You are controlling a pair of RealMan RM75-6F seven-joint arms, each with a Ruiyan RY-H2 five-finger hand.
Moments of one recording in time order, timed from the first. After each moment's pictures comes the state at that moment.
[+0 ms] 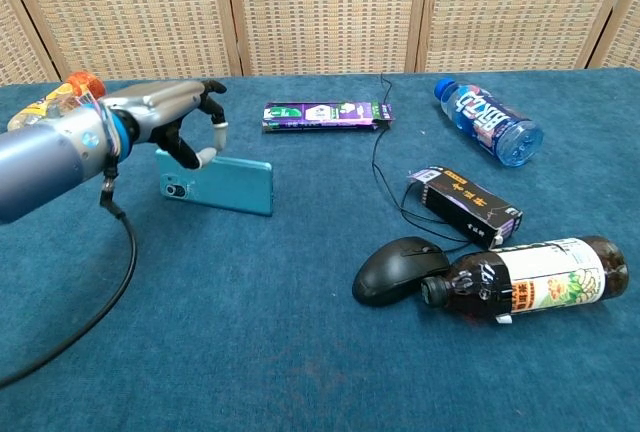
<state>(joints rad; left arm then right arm) -0.80 -1.73 -0.37 -1.26 0.92 0.90 0.58 0.10 -1.22 0.10 -1.44 -1.44 1.44 -0.01</state>
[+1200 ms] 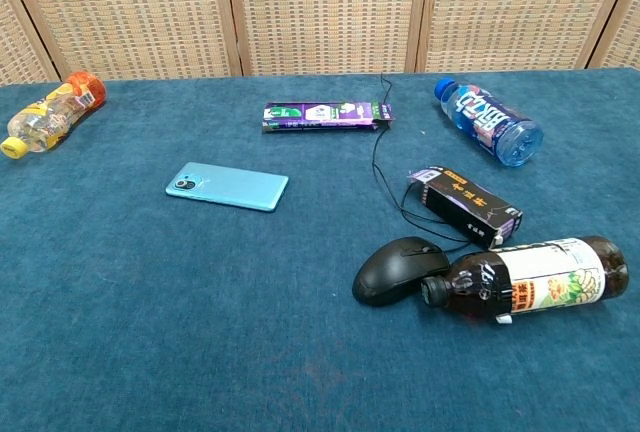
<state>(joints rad) -0.31 -1.15 -0.10 -1.70 1.29 1.39 0.17 0.10 -1.21 0.09 -1.46 -1.46 1.46 0.00</state>
